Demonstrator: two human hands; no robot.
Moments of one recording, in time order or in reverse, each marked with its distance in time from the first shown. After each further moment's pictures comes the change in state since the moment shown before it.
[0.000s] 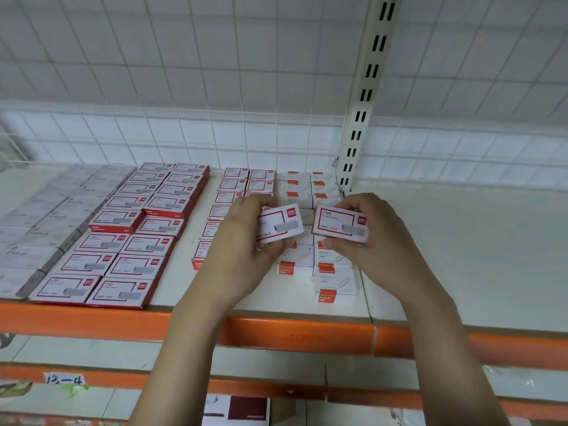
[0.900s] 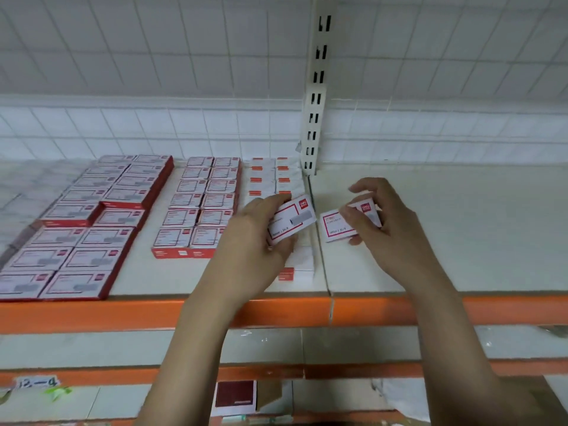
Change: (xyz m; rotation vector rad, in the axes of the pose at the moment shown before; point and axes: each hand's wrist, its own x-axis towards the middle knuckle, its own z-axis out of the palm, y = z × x) left_hand -0.012 0.044 0.043 0.028 -0.092 0.102; right_hand -0.037 0.029 -0.044 0.320 0.117 0.115
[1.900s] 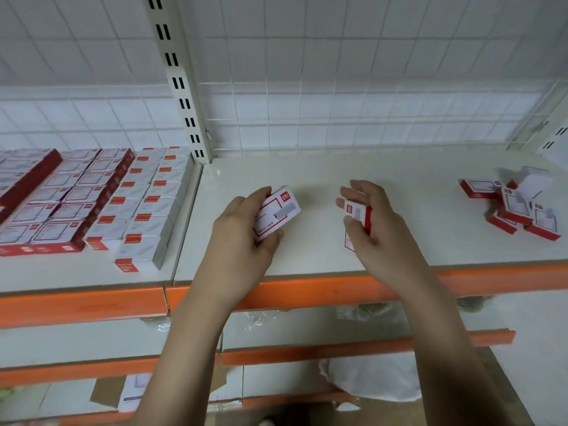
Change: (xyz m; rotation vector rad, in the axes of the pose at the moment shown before) left_hand 0.018 0.129 0.151 -0.004 0.030 -0.043; right_hand -0.032 0.115 -0.172 -0.083 -0.040 0.004
